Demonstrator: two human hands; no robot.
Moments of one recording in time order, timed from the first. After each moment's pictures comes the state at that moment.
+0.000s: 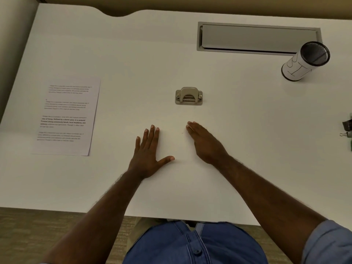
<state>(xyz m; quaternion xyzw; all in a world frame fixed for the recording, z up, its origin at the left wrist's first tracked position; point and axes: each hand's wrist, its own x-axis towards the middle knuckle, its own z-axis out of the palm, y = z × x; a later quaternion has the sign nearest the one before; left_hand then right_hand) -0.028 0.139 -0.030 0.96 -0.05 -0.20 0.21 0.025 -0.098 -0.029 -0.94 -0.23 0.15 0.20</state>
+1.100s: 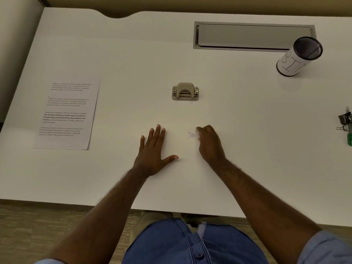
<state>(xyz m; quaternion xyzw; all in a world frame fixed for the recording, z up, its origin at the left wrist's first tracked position) -0.043 0.109 -0.022 0.96 -0.06 -0.22 0.18 -0.001 -0.107 -0.021 -0.92 0.01 0.09 0.37</state>
